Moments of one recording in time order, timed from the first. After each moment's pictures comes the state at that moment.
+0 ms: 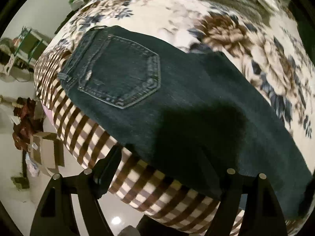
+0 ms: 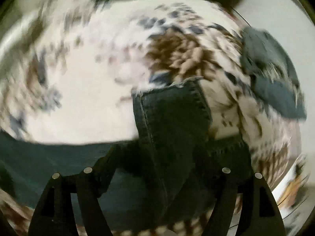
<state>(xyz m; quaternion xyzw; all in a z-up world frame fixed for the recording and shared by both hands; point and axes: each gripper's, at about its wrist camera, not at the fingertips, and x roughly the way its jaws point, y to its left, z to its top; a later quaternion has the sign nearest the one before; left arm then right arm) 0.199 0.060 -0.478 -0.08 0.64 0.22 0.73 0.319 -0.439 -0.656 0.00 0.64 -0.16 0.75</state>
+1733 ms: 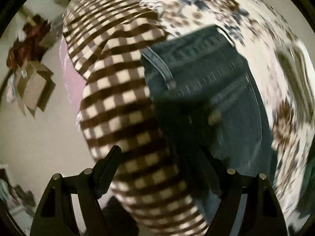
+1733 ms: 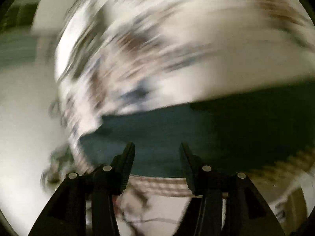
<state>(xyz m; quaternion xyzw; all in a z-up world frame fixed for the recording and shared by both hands) 0.152 0.251 -0.492 -0.36 0.56 0.33 0.67 0.365 -0.222 -0.605 0.35 0.70 0.16 0.60</state>
